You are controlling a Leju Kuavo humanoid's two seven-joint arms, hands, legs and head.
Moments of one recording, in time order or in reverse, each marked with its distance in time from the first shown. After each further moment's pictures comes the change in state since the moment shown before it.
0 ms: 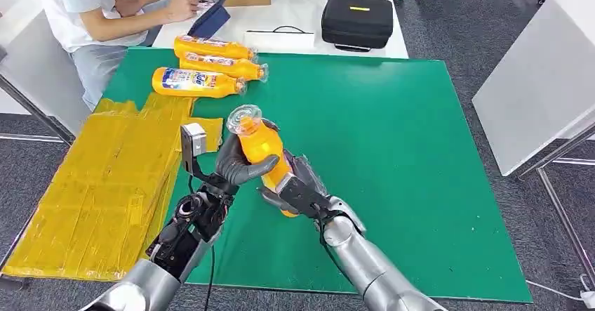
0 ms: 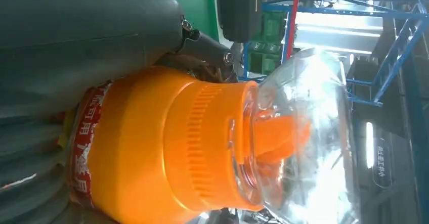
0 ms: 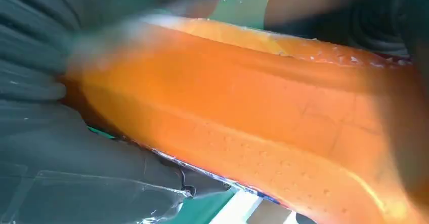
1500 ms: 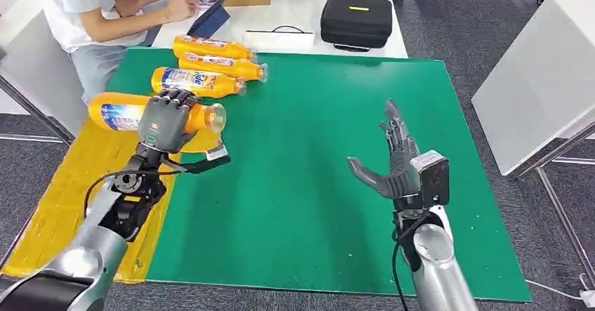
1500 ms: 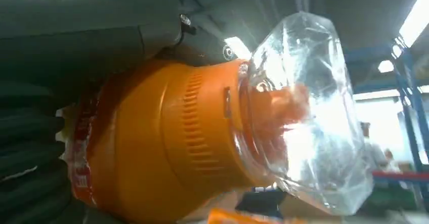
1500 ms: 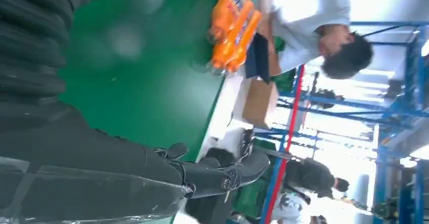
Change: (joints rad) left arm -0.157 0.242 0.146 0.222 -1.788 1.030 0.163; right arm 0.284 -0.239 -0.284 -0.765 -0.333 0.054 0.252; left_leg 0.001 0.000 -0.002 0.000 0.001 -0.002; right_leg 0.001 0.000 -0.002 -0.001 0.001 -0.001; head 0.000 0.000
